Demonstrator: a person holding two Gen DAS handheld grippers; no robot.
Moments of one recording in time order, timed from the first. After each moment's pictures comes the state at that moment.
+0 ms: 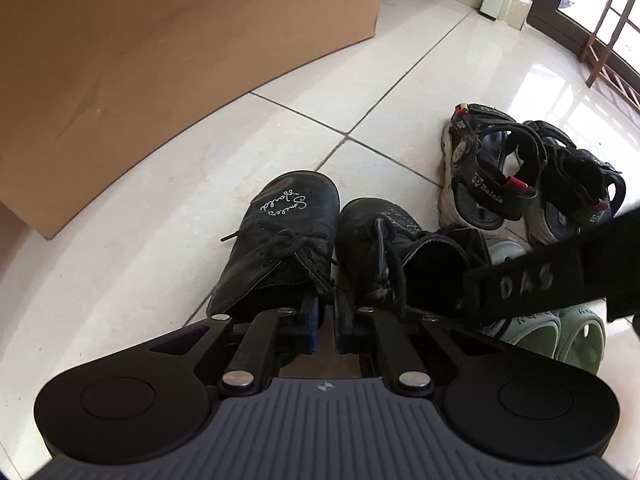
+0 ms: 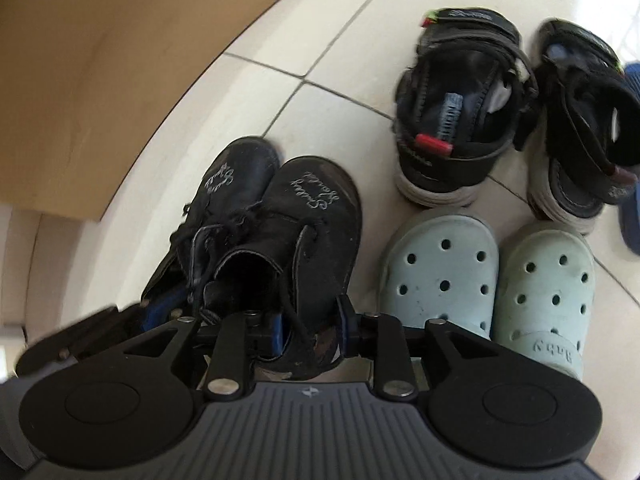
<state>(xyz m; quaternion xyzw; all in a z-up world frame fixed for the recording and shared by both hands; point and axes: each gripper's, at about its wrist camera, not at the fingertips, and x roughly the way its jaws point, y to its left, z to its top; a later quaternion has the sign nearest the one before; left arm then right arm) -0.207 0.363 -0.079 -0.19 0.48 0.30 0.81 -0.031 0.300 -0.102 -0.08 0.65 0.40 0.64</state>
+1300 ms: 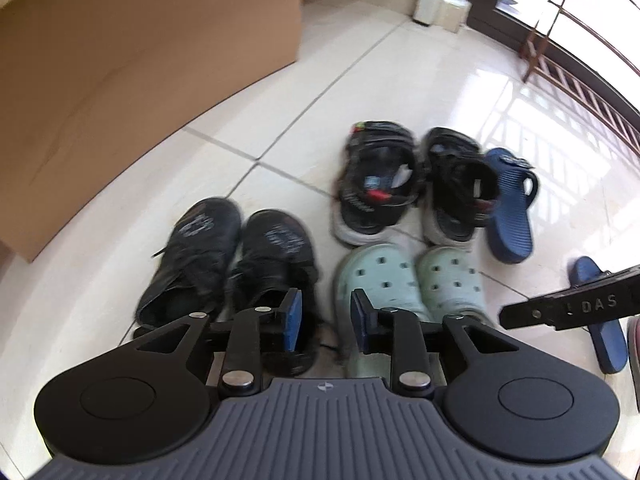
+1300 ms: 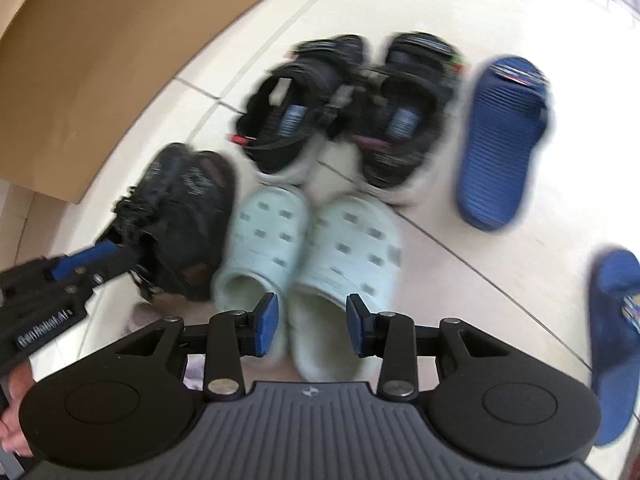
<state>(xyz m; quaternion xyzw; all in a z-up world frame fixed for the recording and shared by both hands) -0.168 0.281 -0.019 -0.17 0.47 0.24 0.83 0.027 0.141 -0.059 -0.09 0.64 0.38 0.67</state>
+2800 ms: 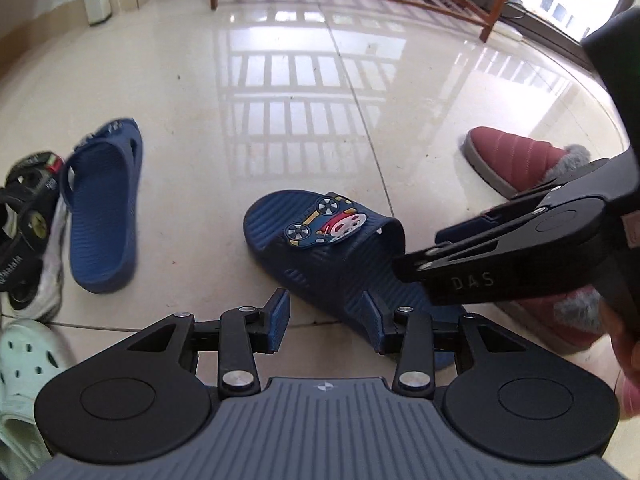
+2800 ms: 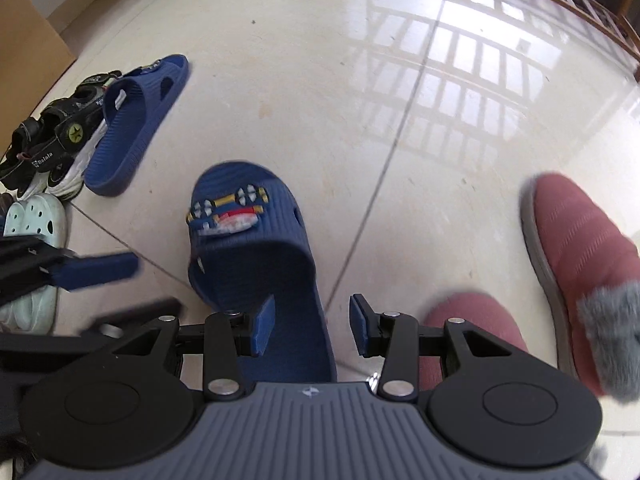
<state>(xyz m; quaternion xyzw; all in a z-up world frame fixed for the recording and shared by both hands) 0.025 0.014 -0.110 -0.06 0.50 -0.03 0.86 0.120 -0.116 -0.125 -0.08 0.57 0.26 0.77</state>
